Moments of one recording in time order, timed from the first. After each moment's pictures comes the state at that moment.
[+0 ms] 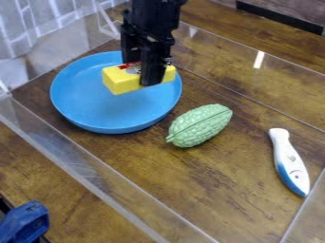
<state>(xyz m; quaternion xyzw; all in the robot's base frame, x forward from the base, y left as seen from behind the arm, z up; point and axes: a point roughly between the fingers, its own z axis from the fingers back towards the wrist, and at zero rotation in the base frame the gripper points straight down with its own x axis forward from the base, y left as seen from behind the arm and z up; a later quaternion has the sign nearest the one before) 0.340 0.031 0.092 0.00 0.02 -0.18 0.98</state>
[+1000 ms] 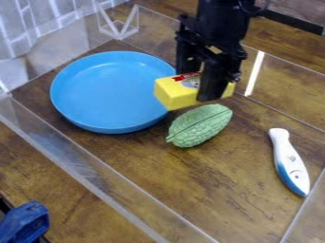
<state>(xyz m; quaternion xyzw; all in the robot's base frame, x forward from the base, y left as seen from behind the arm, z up) 0.341 -0.049 0.107 0.01 0.03 -0.20 0.98</state>
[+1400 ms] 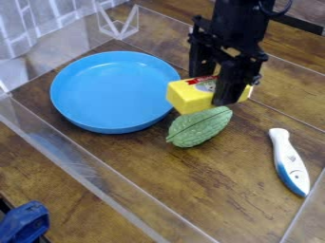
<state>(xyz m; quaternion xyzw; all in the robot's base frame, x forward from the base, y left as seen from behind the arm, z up) 0.340 -0.059 0.114 0.00 0.03 -0.19 0.98</state>
